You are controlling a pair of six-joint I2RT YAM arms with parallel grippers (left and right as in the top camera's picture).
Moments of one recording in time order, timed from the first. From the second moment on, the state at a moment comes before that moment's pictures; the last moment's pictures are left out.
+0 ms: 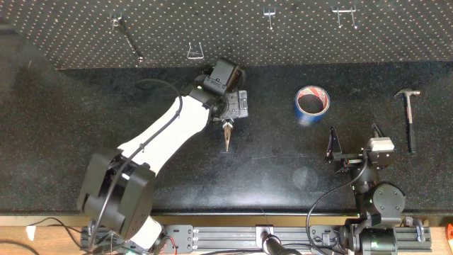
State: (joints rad) left arm -0.51 1.78 1.21 -0.67 -0.07 -0.59; right arm -0.03 0.01 0.01 -0.06 -0.11 0.06
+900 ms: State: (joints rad) left arm -0.50 1.95 1.32 -0.72 -0.08 -0.55; right arm -0.03 0.01 0.01 -0.06 -0.11 0.06
